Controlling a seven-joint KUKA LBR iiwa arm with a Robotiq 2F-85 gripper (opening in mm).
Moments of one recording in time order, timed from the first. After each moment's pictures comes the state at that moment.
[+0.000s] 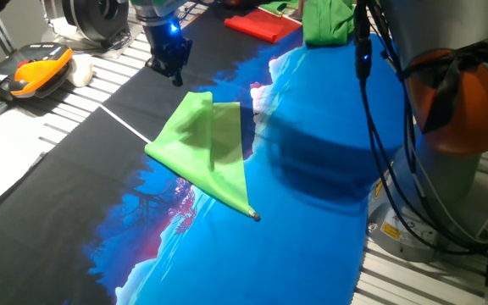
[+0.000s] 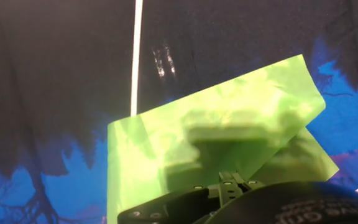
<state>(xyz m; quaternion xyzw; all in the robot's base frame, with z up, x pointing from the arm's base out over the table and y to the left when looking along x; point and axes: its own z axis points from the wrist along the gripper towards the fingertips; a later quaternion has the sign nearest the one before) 0.582 -0.018 0.180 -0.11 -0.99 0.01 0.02</state>
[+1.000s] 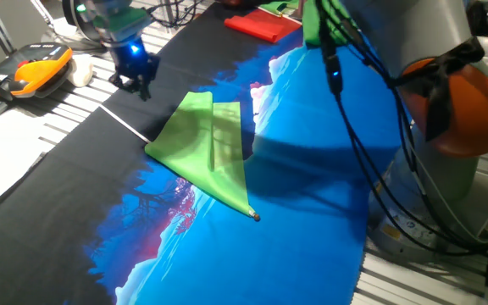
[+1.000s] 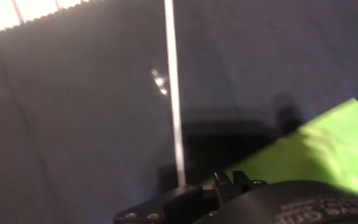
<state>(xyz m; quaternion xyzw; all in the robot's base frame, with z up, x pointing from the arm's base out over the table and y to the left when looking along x) 0.682 0.025 0.125 -0.16 -0.99 0.01 0.01</state>
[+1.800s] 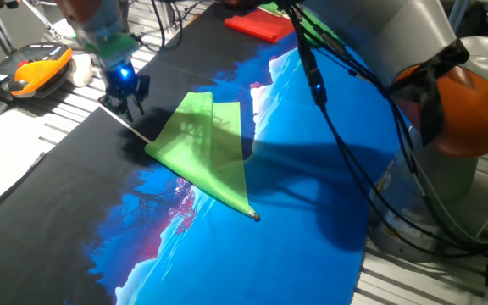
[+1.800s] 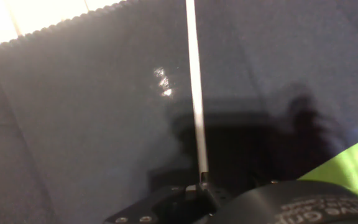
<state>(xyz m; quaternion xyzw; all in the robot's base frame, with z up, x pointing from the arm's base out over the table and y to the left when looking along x) 0.689 0.045 0.072 -0.16 -0.99 0.01 0.00</state>
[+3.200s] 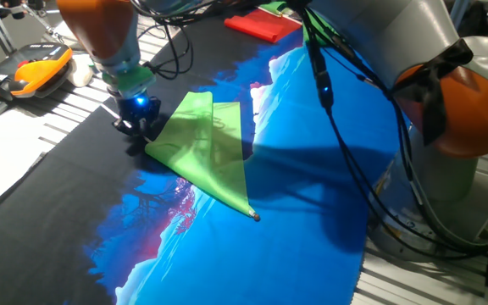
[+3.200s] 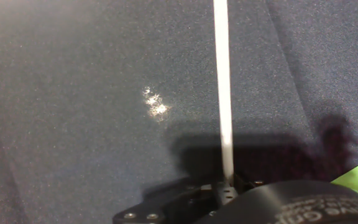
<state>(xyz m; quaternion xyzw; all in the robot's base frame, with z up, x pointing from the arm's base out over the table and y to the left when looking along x) 0.674 0.048 0.024 -0.15 -0.99 0.01 -0.02</state>
